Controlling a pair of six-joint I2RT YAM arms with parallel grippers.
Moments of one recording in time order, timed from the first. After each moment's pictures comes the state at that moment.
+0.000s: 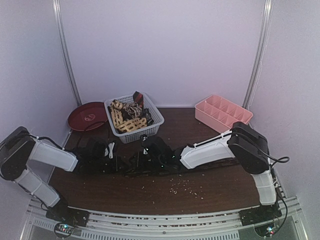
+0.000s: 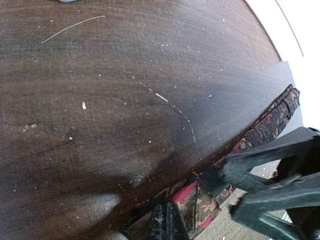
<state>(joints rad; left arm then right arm) -0.62 1.48 0.45 0.29 0.27 -0.65 1.10 2.18 1.40 0.23 0.04 0.91</state>
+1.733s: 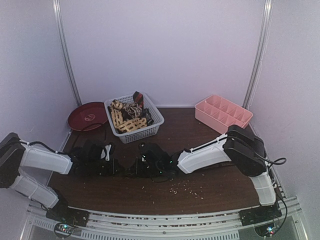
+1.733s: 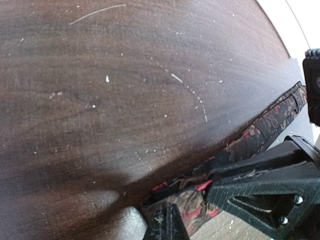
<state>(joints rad) -0.64 1.36 0.42 0.16 0.21 -0.65 1.13 2.21 1.40 0.19 0.02 0.97</state>
